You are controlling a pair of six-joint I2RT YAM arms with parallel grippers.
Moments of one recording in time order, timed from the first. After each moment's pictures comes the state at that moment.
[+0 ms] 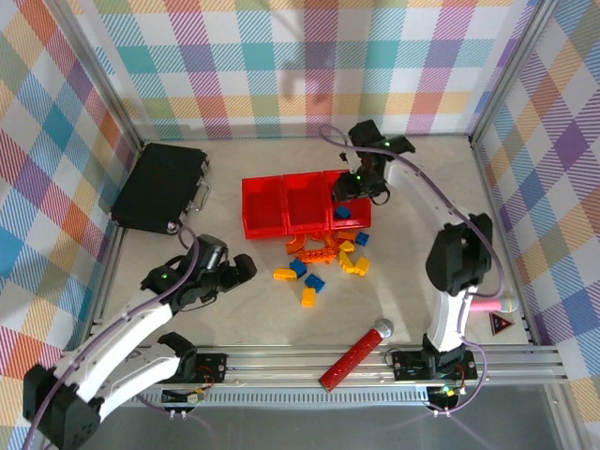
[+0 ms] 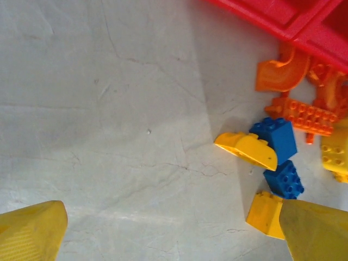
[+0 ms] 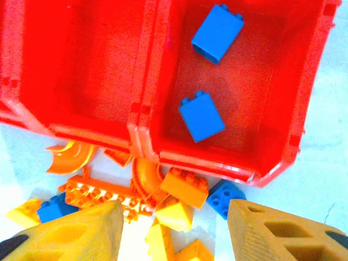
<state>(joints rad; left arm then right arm) -0.57 0.89 0.67 -0.79 -0.03 -0.97 0.43 1.86 1.78 -1.12 -0.12 0.15</state>
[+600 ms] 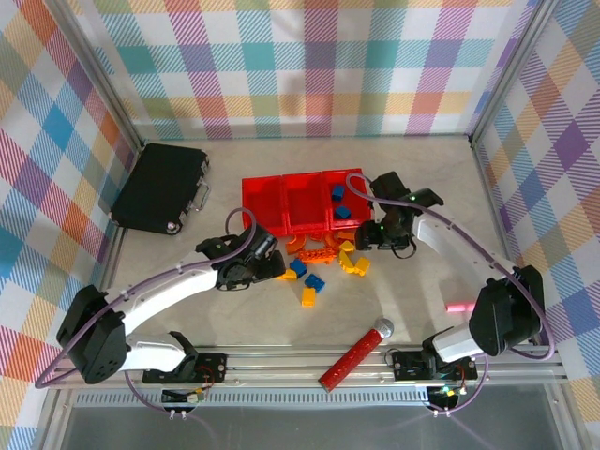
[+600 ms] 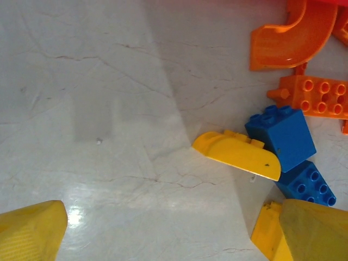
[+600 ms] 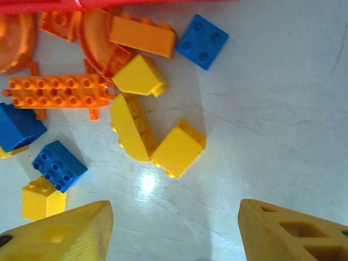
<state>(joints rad) -0.77 1.30 0.88 -0.77 -0.15 -0.97 0.44 1.44 1.18 -1.04 -0.09 0.36</state>
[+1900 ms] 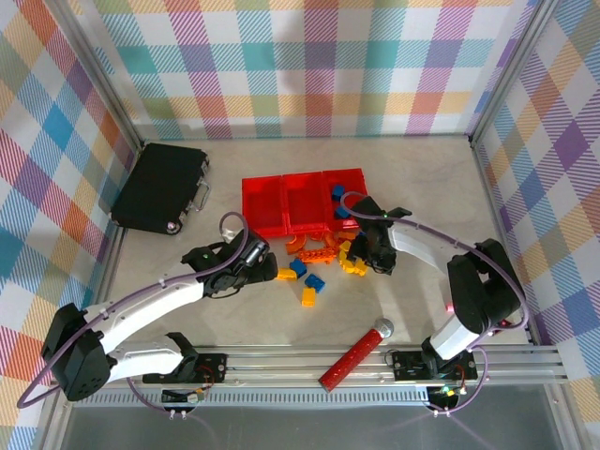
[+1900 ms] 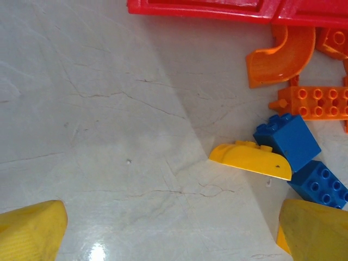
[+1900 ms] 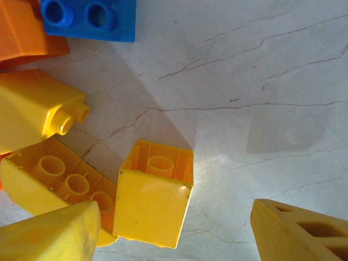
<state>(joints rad) -0.78 1.16 0.82 -0.77 -0.28 -0.86 0.54 1.60 1.01 -0.82 0.02 0.86</state>
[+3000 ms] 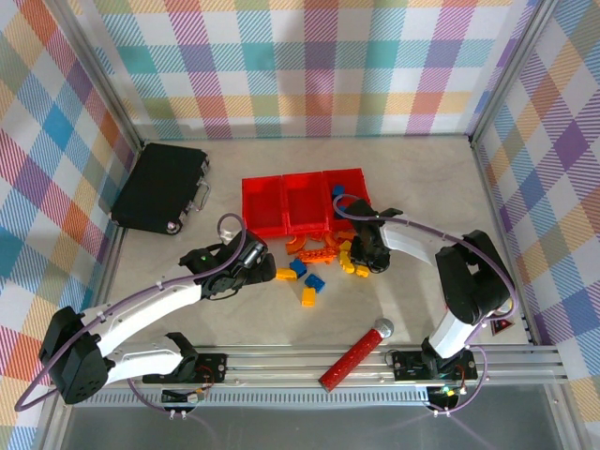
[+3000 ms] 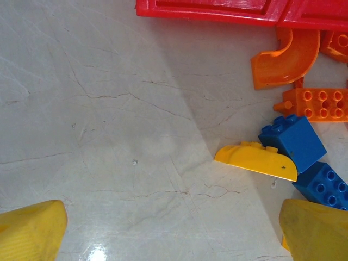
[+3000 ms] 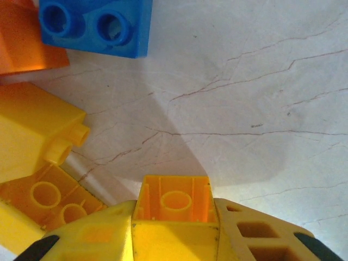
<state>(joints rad) -0.78 1.14 0.81 -0.77 -0.29 -0.86 0.55 1.67 1.02 -0.78 0.06 0.83</state>
